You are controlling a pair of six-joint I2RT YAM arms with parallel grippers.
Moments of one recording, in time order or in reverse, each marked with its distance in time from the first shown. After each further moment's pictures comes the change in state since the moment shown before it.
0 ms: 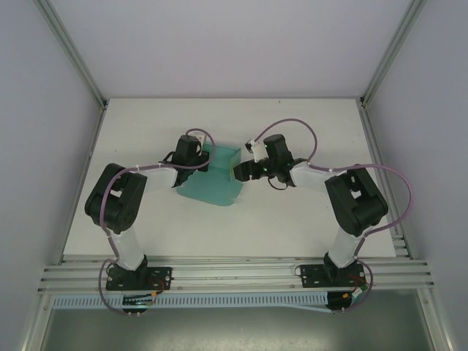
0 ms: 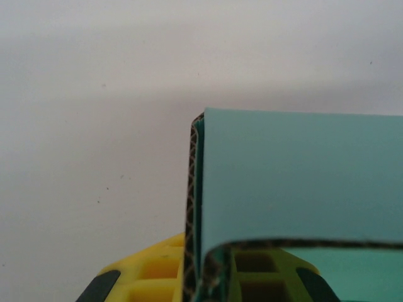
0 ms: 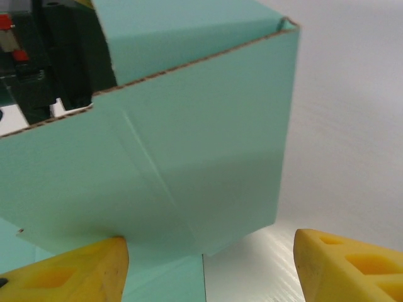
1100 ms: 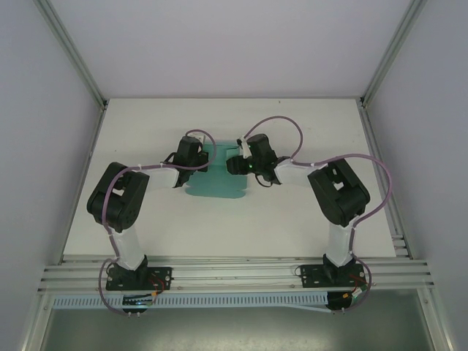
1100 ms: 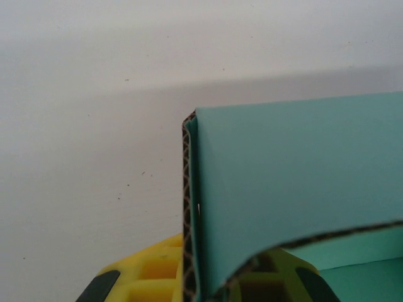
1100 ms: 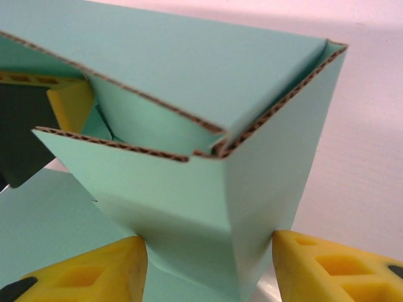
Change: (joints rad) left arm -0.008 0.015 -0.002 0.016 -0.075 -0.005; right arm 0.082 0.153 0.133 0.035 0.319 0.119
